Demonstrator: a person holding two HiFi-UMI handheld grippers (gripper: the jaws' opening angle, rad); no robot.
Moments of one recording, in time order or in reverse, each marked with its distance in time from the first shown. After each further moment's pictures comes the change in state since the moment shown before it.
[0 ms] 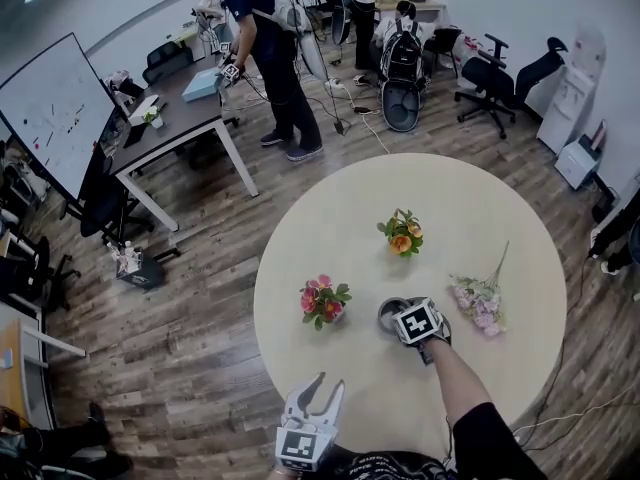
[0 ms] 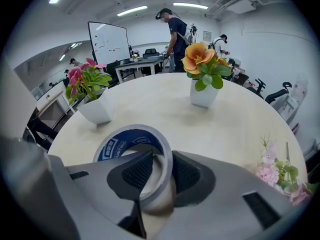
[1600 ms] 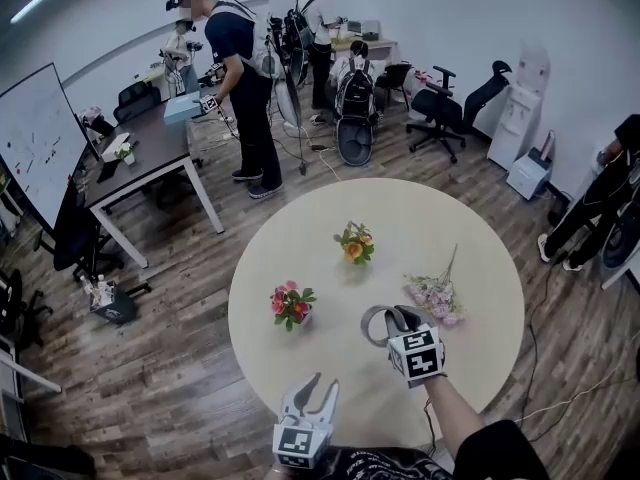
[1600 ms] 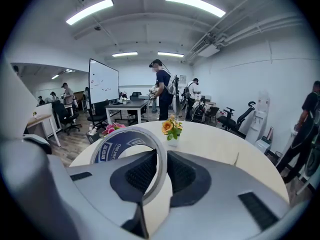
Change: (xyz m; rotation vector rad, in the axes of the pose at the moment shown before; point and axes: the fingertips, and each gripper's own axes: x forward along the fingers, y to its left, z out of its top) left arm -0.025 -0.058 0.010 0.009 -0.085 -0.124; right arm -0.203 0.015 0.004 0.066 -0.559 -0.227
